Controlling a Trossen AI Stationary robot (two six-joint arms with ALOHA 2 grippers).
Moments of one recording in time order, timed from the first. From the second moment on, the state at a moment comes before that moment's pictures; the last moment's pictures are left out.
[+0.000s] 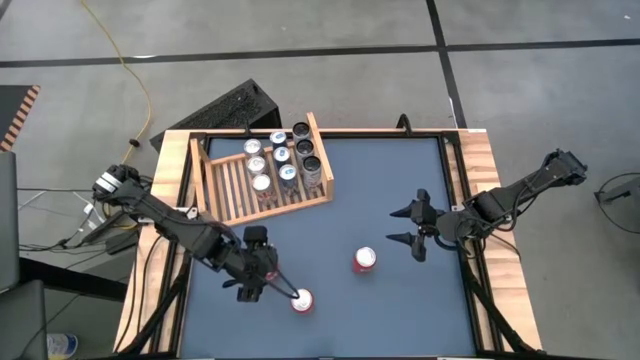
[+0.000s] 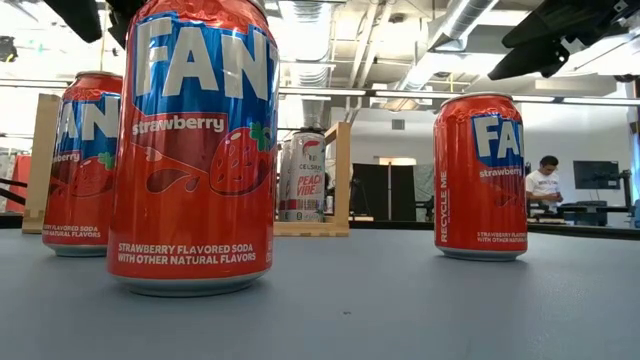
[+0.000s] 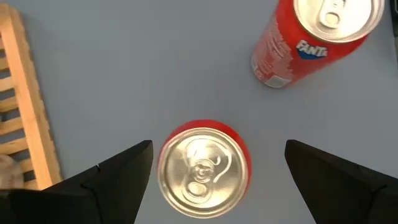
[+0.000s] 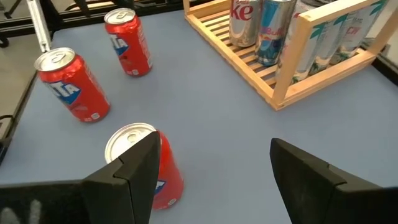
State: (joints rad) left arm -0.51 1.44 1.17 -0.79 -0.23 -0.41; right arm 0.46 0.82 0.67 -0.44 0.53 0.45
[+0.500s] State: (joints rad) left arm -0.50 1.44 1.17 -0.80 -0.19 -0.43; right arm 0.46 0.82 0.67 -0.44 0.55 0.45
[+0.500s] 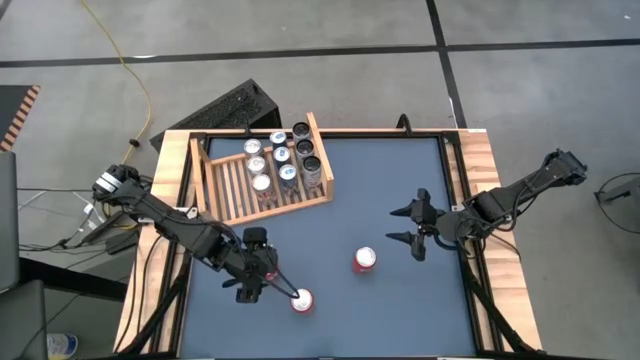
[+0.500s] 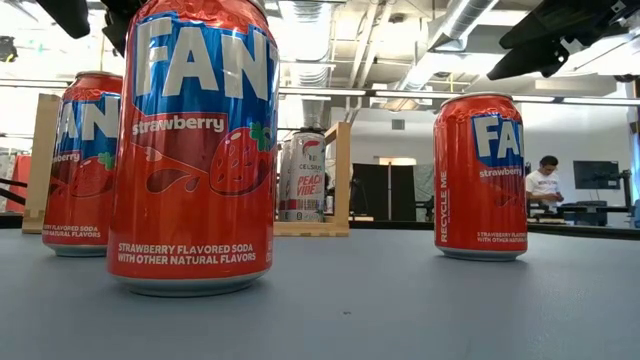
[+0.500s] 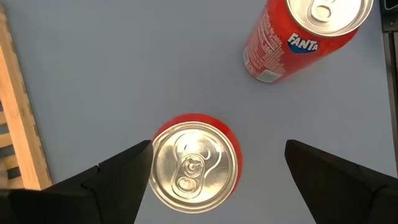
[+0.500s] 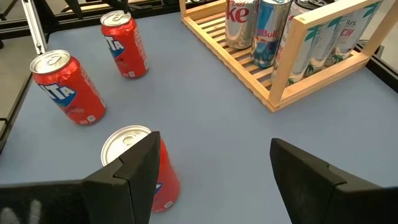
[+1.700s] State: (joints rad) left arm -0.47 1.44 1.10 -0.79 -0.19 -0.35; right arm 0.46 0.82 0.67 -0.44 0.55 0.44
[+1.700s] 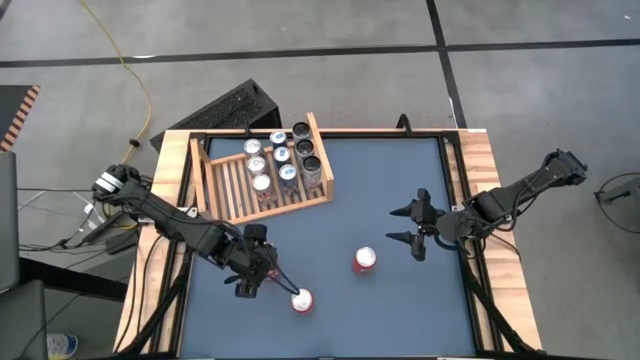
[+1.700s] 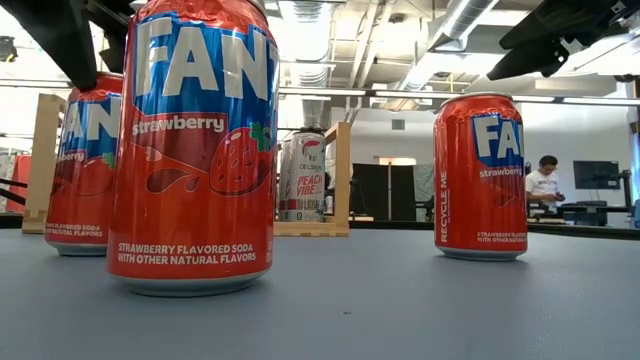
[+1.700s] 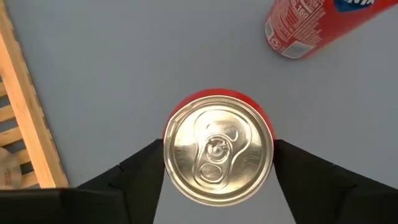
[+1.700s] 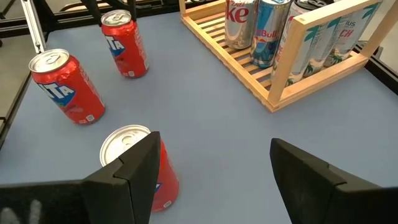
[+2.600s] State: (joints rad) left arm -0.46 1.27 1.22 -0.95 -0.31 -0.42; right arm 0.46 0.82 0.67 -0.46 0.55 0.44
